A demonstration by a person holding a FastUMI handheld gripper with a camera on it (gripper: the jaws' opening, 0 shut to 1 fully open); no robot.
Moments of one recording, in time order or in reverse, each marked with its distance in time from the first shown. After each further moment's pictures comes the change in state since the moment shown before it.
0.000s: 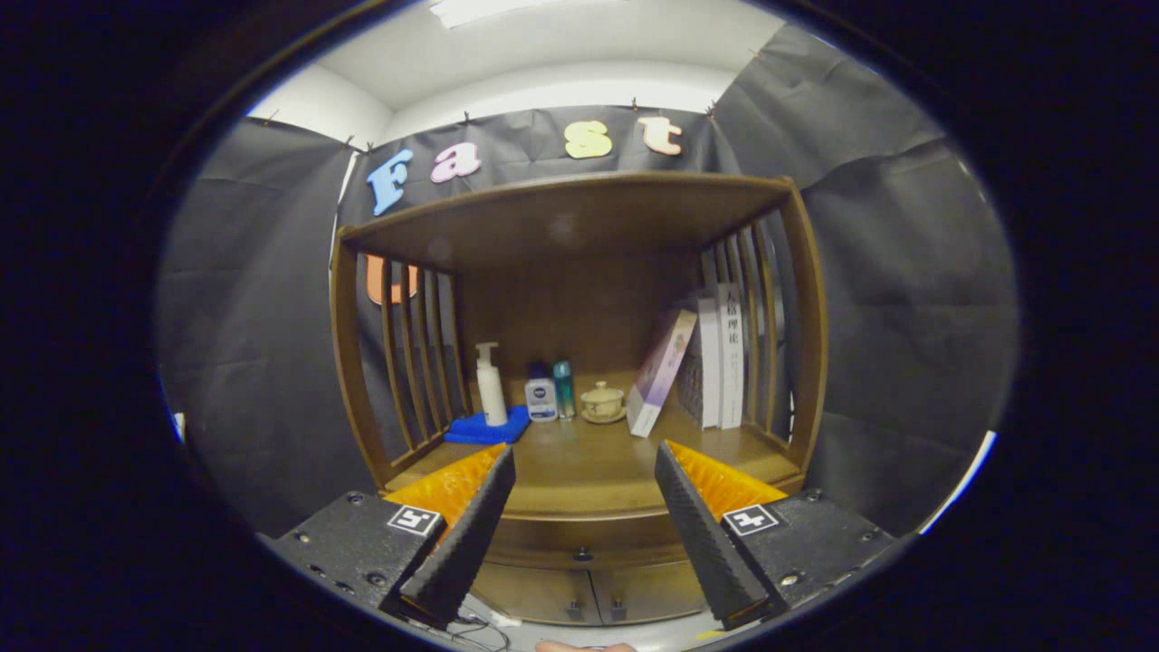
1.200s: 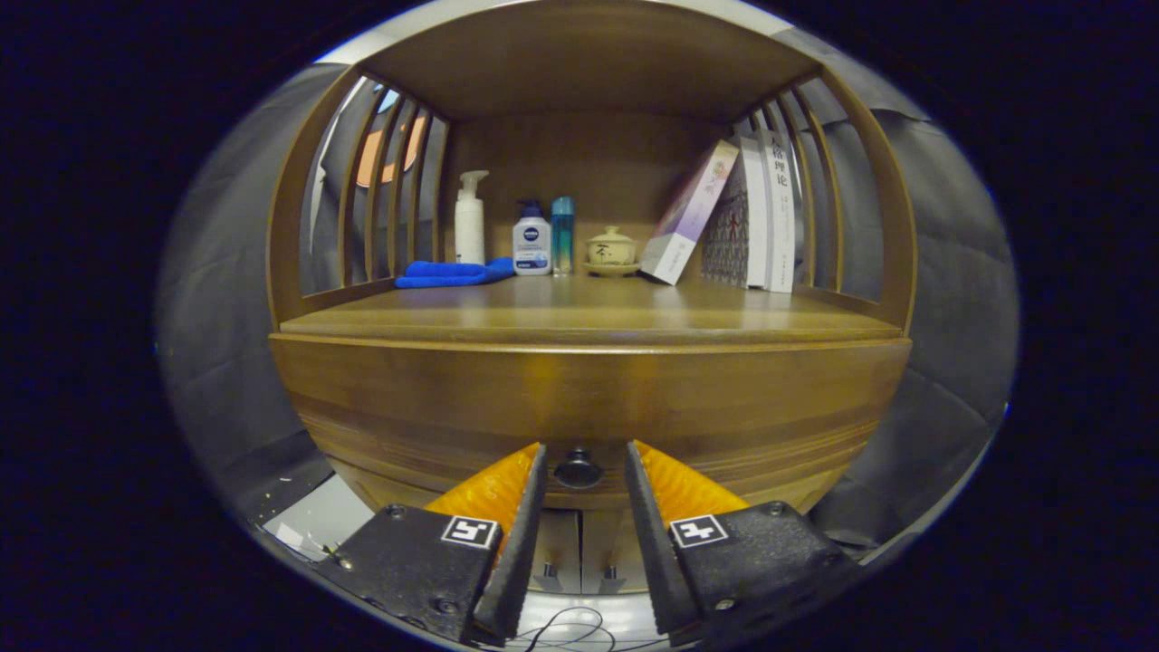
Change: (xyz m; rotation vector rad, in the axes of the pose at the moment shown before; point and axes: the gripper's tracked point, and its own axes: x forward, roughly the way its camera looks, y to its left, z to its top) arm 0.098 -0.004 -0.186 -0.107 0.226 -0.048
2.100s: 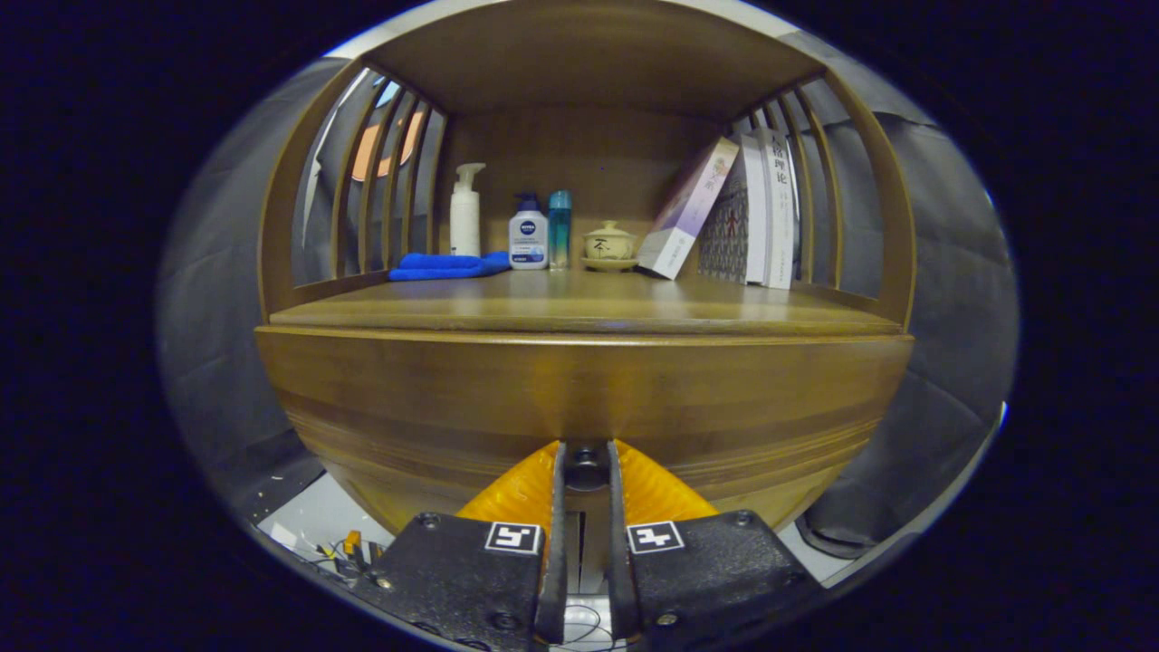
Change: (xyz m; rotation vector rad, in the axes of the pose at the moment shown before) arm 0.002 0.002 -0.008 0.001 -0.001 -0.039
